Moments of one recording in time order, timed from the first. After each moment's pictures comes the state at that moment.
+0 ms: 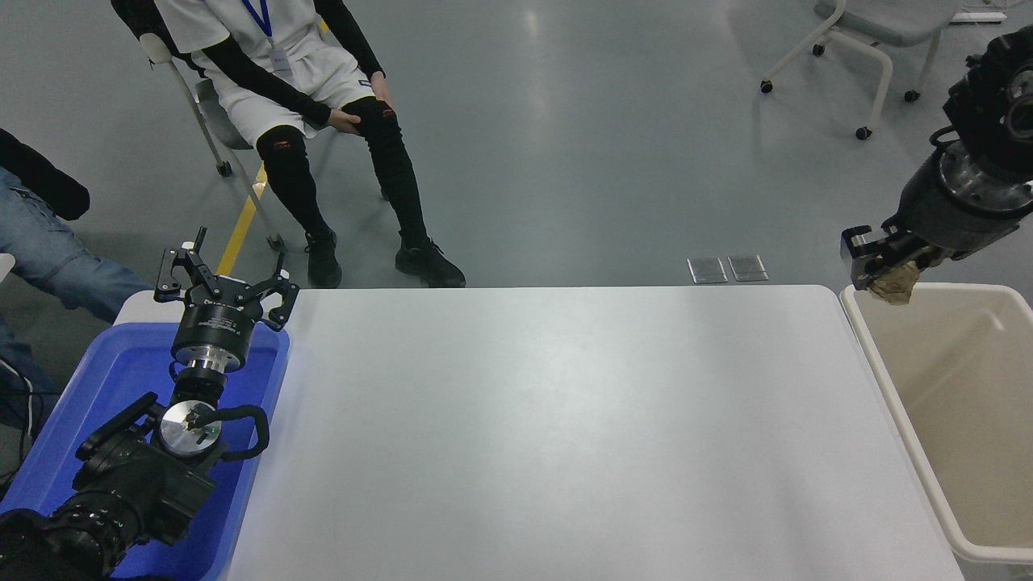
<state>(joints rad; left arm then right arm) -0.65 0.17 -0.93 -0.29 -0.24 -0.69 -0.37 2.11 -0.63 -1.06 1.27 -0.60 0.78 -0.19</state>
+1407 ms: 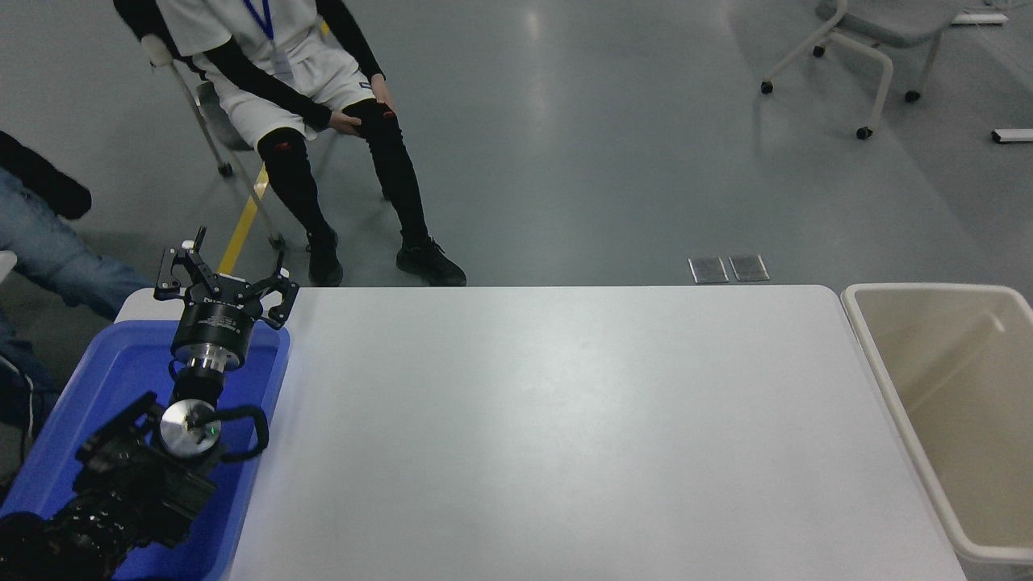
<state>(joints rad) -0.65 0.17 -0.93 -0.29 -0.24 -0.69 -0.37 1.01 -0.93 -0.23 0.49 -0.35 0.54 -0.19</state>
